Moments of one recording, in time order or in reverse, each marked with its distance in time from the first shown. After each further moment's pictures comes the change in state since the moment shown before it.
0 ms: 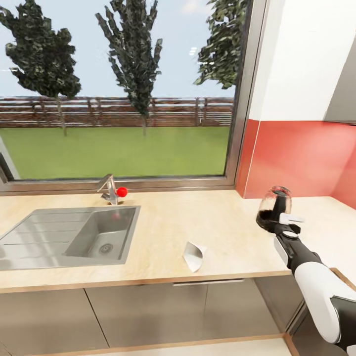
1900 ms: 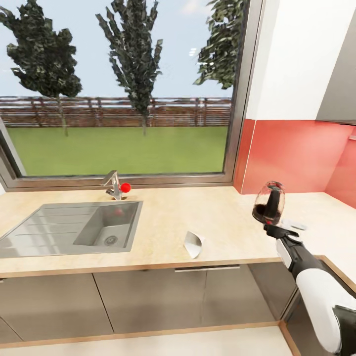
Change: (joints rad) left arm -0.125 -0.141 0.005 -0.053 -0.115 -0.065 0.003; right arm 0.051 0.008 -0.057 -0.068 -0.148 0.055 0.054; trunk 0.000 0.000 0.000
